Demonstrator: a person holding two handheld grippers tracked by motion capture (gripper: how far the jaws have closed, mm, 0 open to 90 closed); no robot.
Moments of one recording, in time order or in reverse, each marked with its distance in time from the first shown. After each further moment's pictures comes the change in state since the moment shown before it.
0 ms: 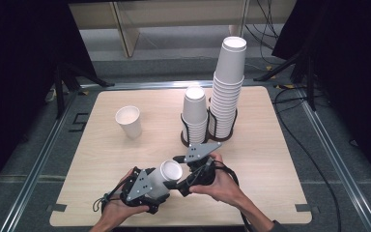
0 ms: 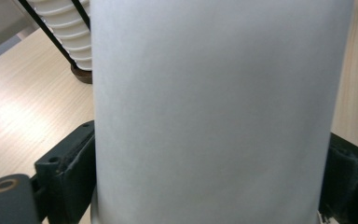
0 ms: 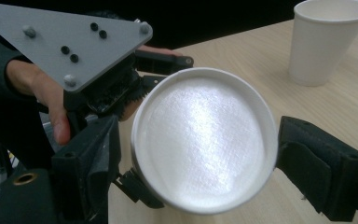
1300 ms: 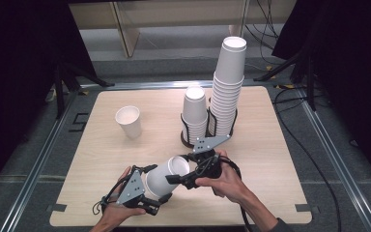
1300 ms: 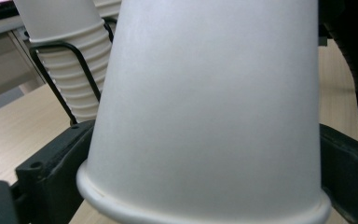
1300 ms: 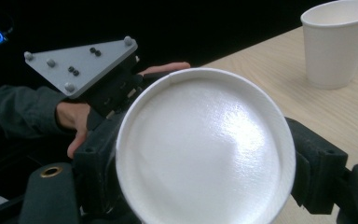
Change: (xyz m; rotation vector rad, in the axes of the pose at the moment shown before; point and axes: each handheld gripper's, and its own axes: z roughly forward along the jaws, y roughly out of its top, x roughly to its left) left arm -0.001 -0.002 -0.005 -0.293 -0.026 -0.054; right arm -0.012 0.003 -0.014 -0.084 0.112 0.131
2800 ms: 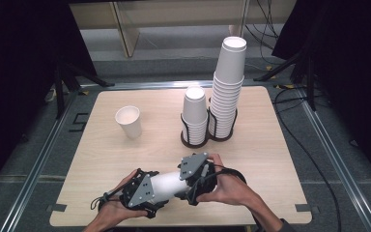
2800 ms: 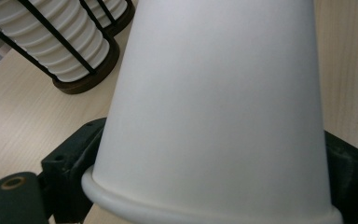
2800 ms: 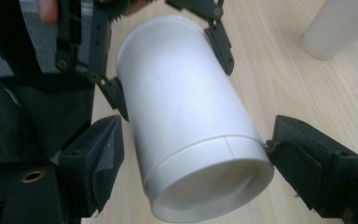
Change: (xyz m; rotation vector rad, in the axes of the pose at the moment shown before) left arm -0.004 0.012 0.001 0.375 -0.063 0.219; right arm 0.030 0.001 0.009 0.438 -0.154 -0.440
